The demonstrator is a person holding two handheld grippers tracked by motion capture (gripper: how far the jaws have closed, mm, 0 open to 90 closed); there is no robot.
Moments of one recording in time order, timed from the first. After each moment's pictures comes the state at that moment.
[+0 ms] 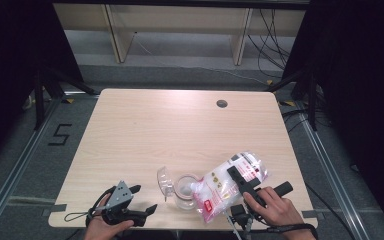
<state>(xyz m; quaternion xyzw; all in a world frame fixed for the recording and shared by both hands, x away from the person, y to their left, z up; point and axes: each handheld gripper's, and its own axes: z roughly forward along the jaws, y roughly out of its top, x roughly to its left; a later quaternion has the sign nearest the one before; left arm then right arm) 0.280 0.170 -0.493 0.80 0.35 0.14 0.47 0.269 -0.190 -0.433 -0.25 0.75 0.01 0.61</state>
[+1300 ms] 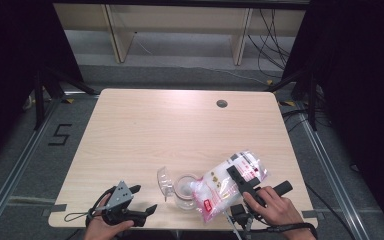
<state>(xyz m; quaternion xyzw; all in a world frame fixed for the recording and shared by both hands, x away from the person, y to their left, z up) 0.280 0.170 -0.493 0.80 0.35 0.15 0.47 0.270 -0.190 -0.434 -0.26 0.75 0.00 0.61</state>
